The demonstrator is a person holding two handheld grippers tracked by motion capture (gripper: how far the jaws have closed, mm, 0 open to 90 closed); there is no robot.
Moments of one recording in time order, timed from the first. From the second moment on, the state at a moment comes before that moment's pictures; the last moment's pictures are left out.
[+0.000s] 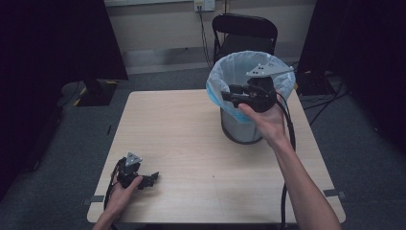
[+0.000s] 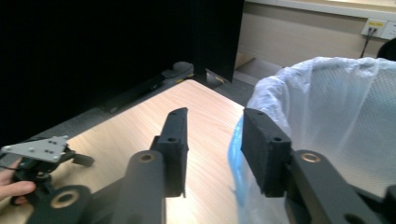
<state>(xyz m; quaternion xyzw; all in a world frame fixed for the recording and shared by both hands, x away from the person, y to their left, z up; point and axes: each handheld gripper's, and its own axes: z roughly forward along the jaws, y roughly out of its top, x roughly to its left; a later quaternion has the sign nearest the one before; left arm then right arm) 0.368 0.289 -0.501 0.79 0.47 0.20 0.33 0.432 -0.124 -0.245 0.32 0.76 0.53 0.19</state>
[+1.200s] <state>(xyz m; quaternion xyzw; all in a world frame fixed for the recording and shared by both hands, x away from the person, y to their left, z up) 0.366 0.289 -0.501 0.79 0.47 0.20 0.33 0.380 -0.156 -0.364 0.37 0.77 0.48 0.18</state>
